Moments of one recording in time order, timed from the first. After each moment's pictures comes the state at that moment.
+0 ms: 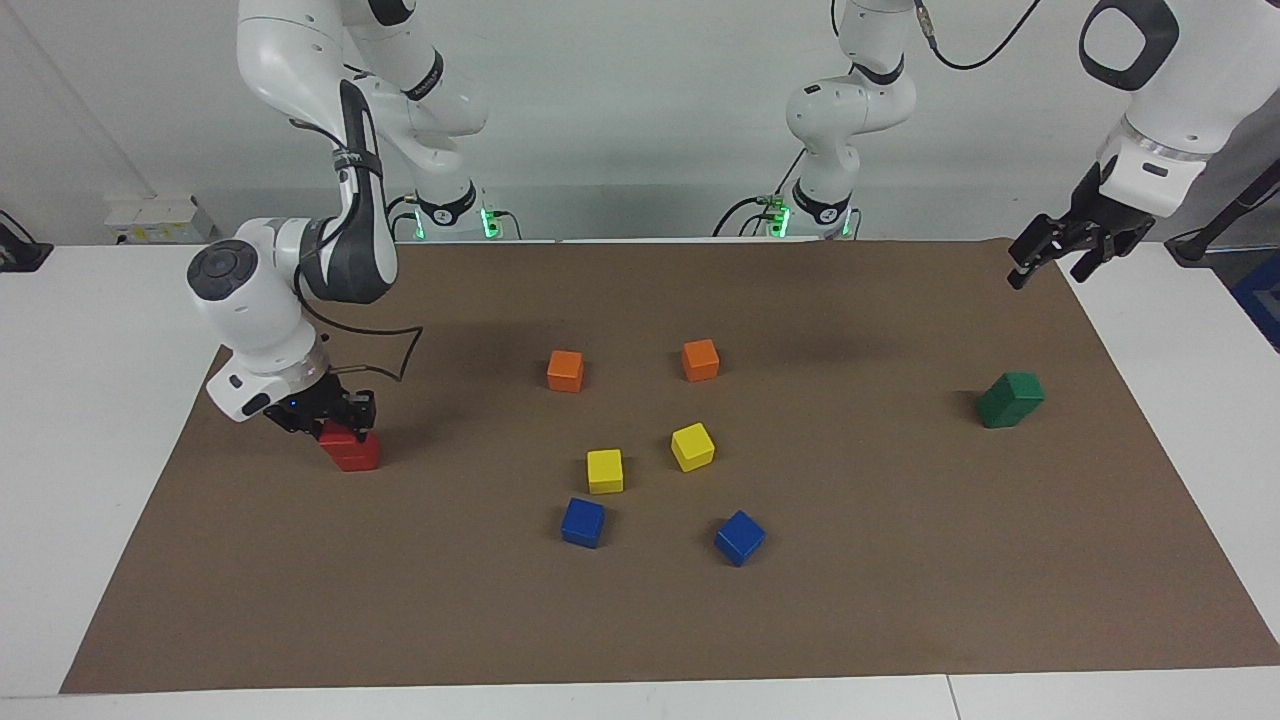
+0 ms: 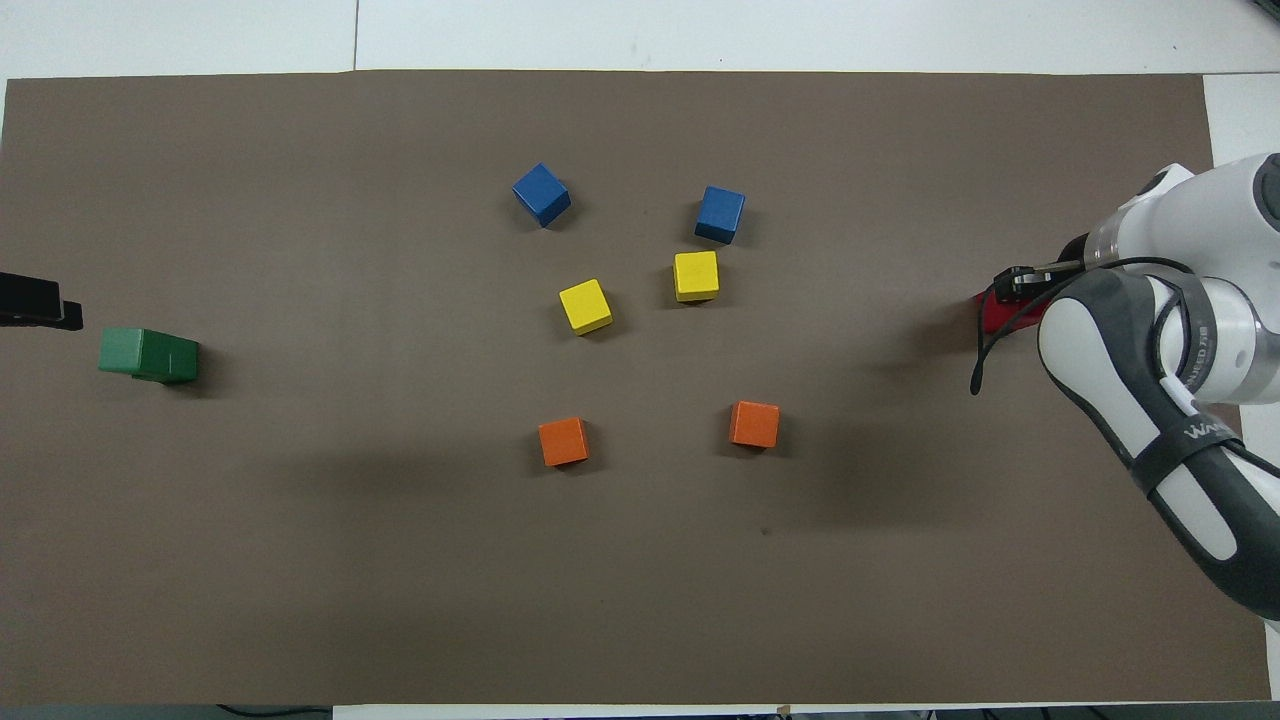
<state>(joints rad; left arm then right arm) 0.17 -0.07 -0.07 -1.69 -0.06 1.65 0.02 -0.11 0.25 0.03 -1.94 -0.03 2.22 -0.09</state>
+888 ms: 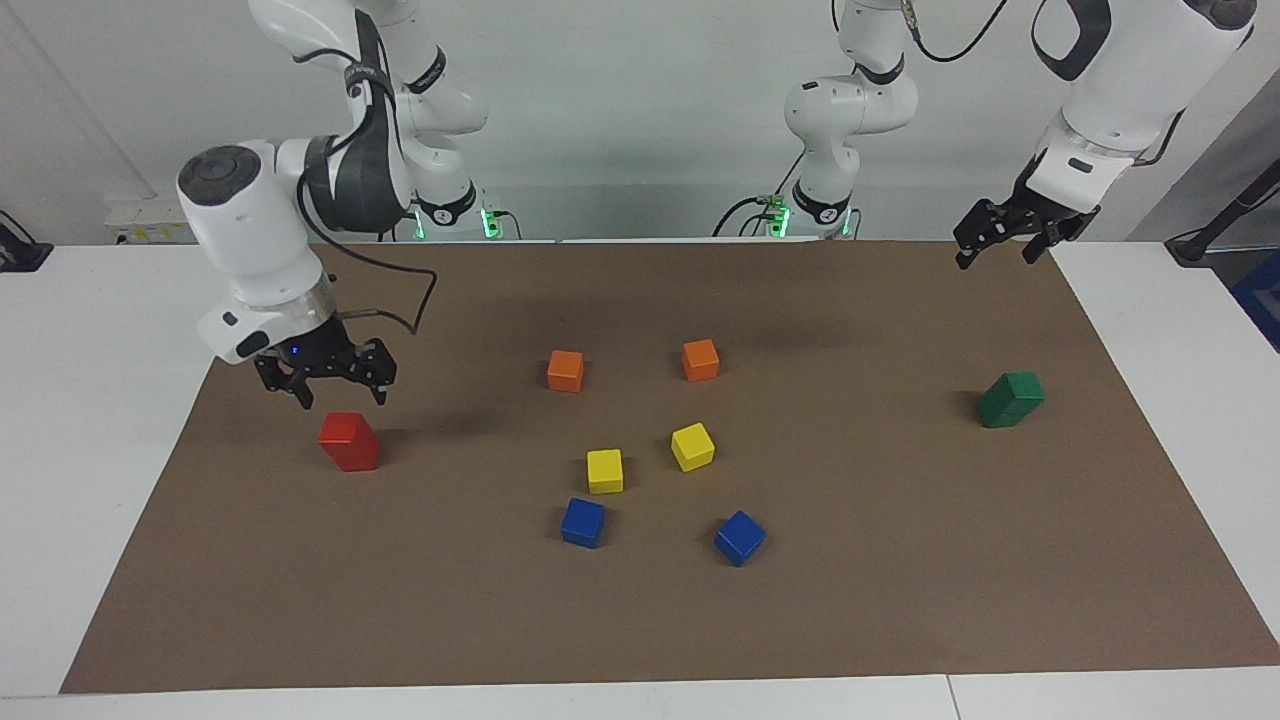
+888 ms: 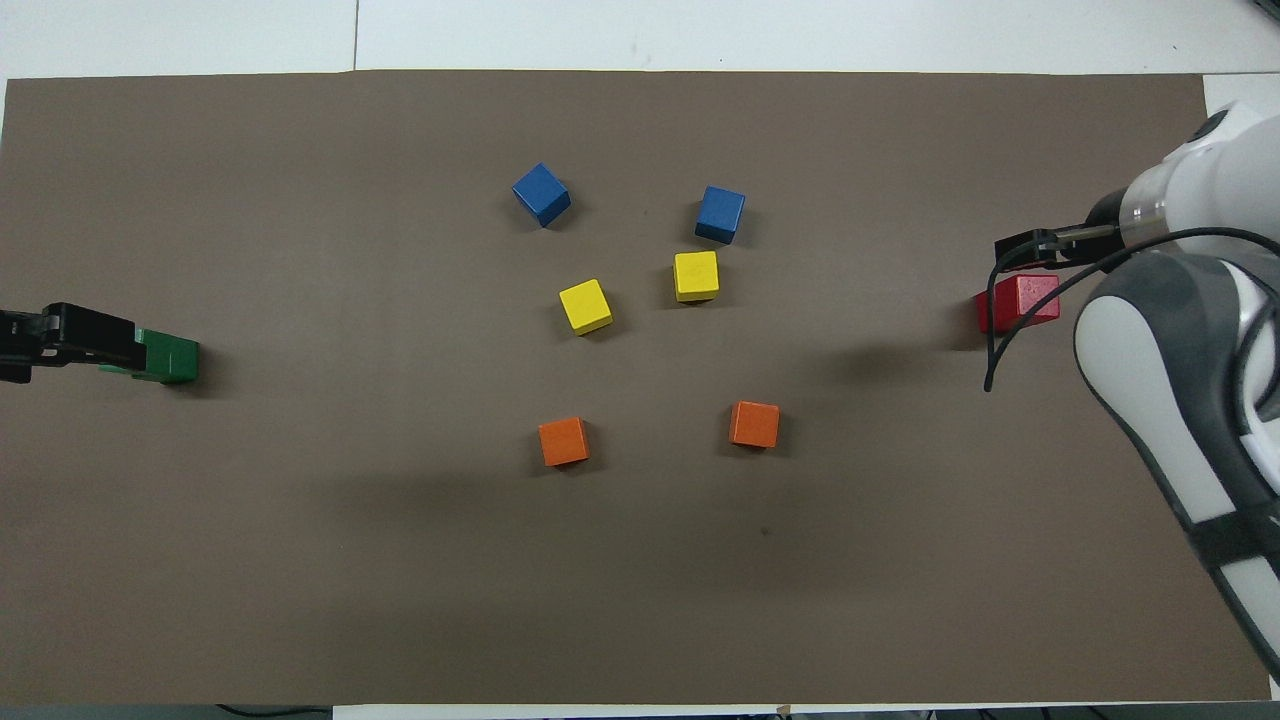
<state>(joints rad) 0.05 -0.08 -0.06 -1.69 -0.02 1.54 -0.03 -0.04 0.08 0.04 -1.81 -0.02 2.01 -0.03</state>
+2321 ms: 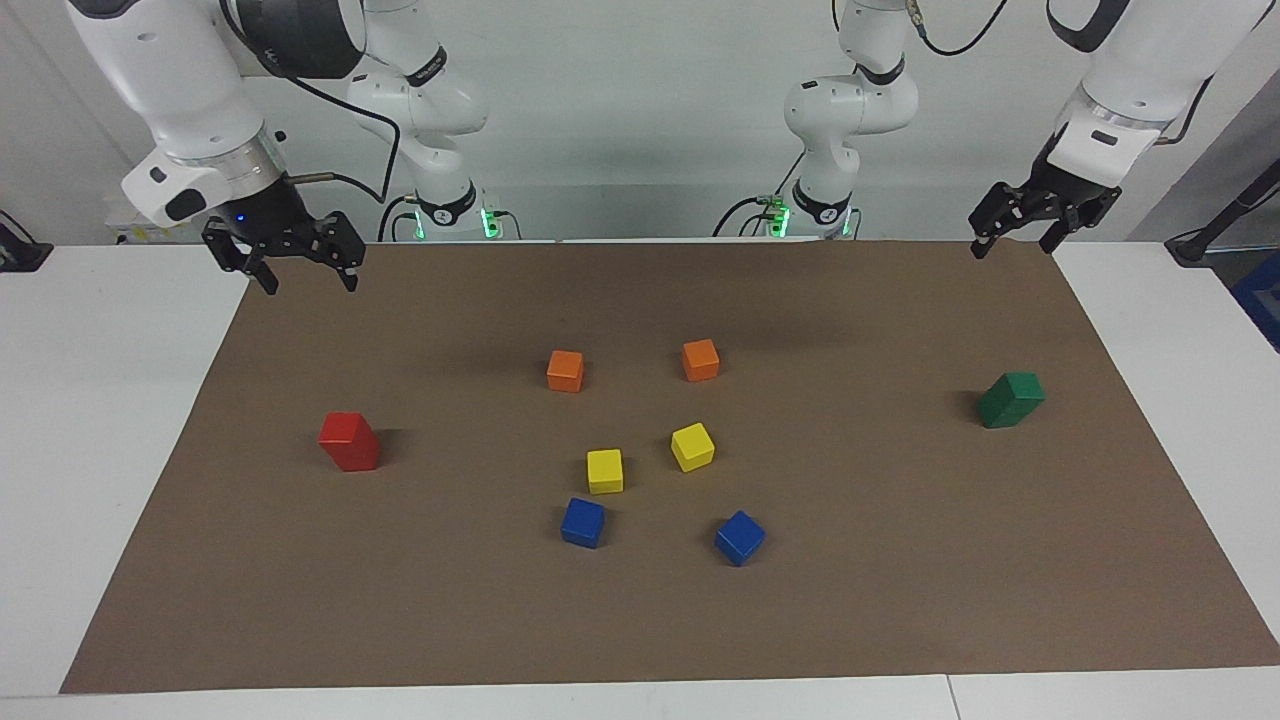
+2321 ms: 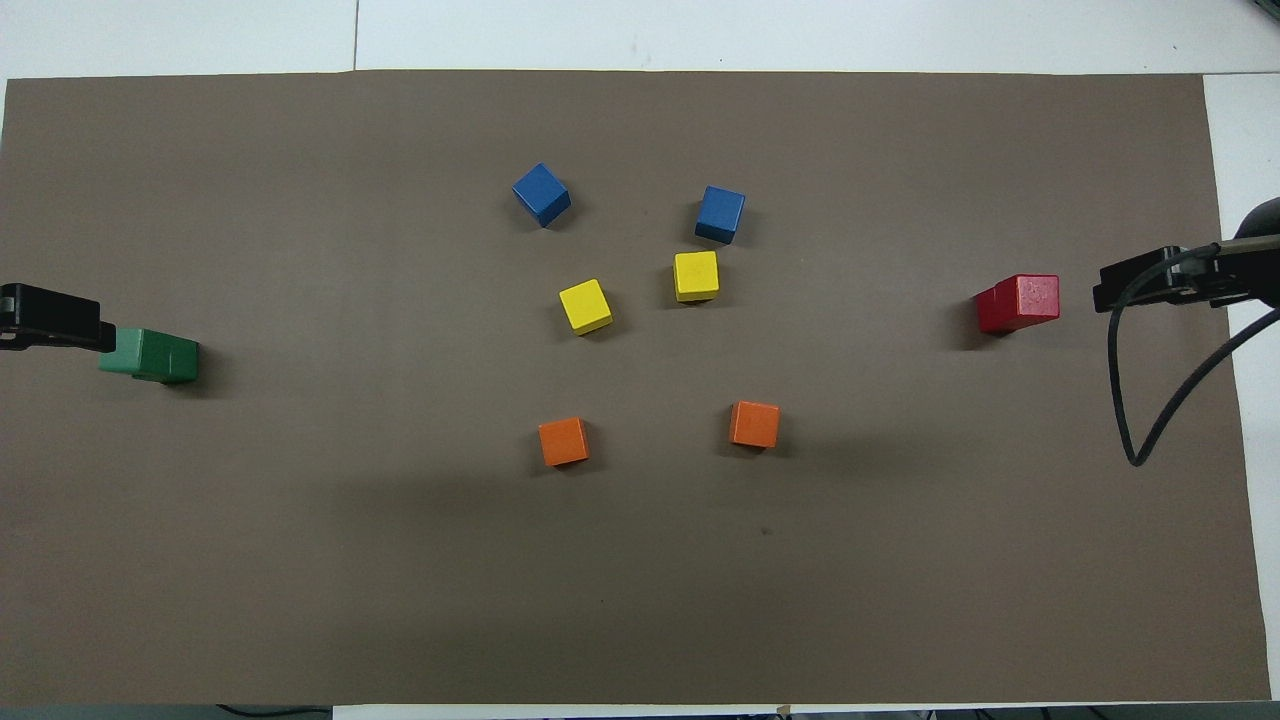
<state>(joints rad) 0.03 -0.08 -0.03 -1.62 -0.02 1.53 -0.03 -0.05 0.00 0.04 -1.60 0.00 1.59 -0.02</state>
